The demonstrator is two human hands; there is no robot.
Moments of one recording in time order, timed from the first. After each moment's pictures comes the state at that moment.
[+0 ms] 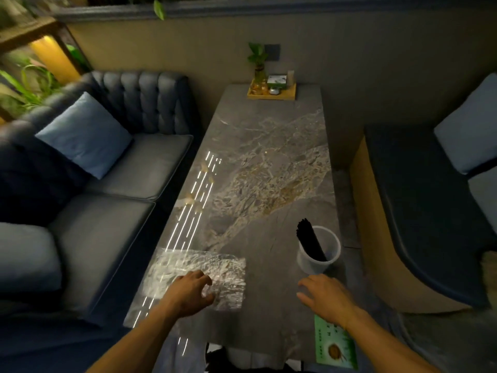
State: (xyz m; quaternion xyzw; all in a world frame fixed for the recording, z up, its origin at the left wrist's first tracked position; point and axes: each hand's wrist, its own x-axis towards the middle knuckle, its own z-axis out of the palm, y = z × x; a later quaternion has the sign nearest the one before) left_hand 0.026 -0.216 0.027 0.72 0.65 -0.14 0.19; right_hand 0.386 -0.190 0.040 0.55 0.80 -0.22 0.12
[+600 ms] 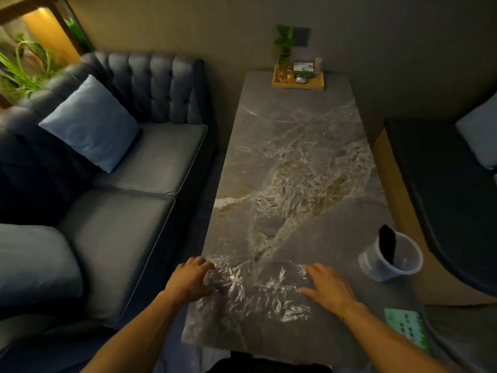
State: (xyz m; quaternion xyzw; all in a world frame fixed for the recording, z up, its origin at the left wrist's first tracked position) left_hand -0.161 -0.165 -0.003 0.74 0.63 -0.12 0.20; right_hand 0.208 -0.161 0.017 0.60 0.75 -0.22 0.13
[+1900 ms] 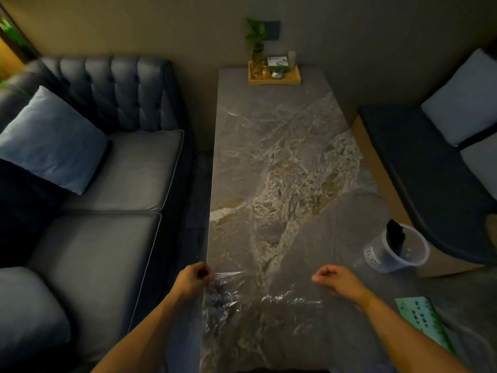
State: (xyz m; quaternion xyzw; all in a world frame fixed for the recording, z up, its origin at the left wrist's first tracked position) left_hand -0.193 -0.104 -0.014 0.62 0.67 0.06 0.41; right_hand 0.193 -0.146 0.018 0.69 0.39 -0.57 -0.22
